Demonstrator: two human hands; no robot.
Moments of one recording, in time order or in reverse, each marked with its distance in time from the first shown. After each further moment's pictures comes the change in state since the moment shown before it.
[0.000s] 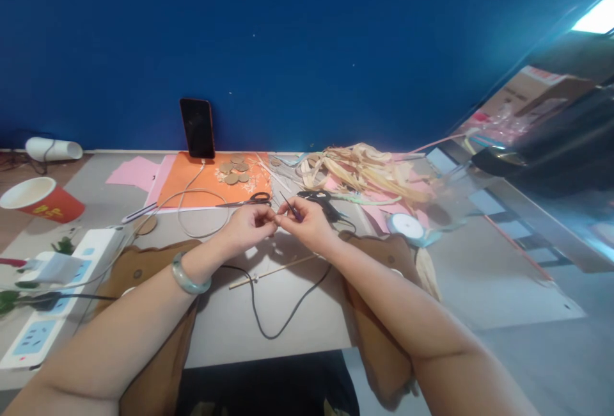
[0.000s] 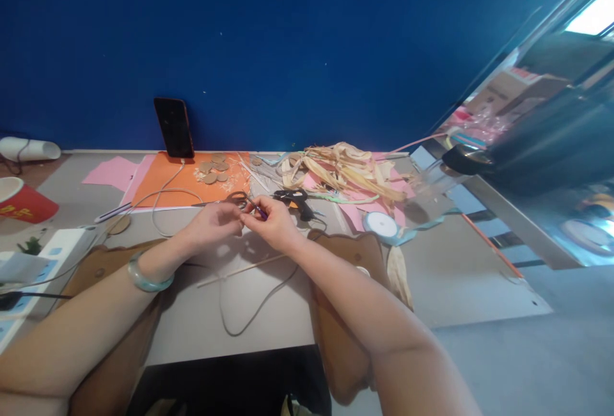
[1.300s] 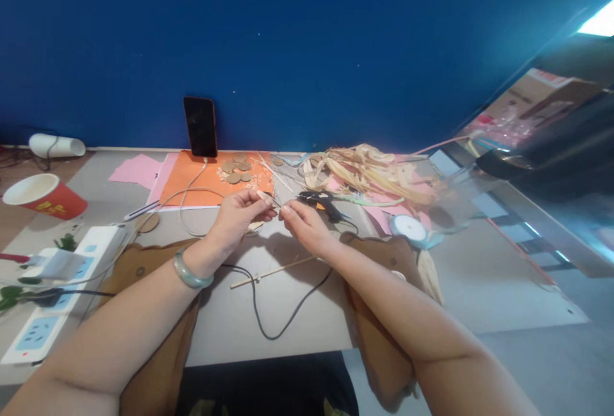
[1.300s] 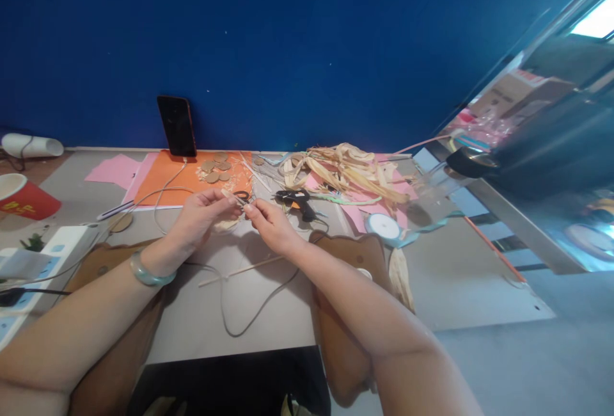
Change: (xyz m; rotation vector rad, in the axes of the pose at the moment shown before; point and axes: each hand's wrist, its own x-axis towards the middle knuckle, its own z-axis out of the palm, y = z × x) left_hand 0.001 0.003 -0.004 -0.507 0.251 -0.017; right_hand -0.002 0.002 0.004 -0.004 -0.085 0.022
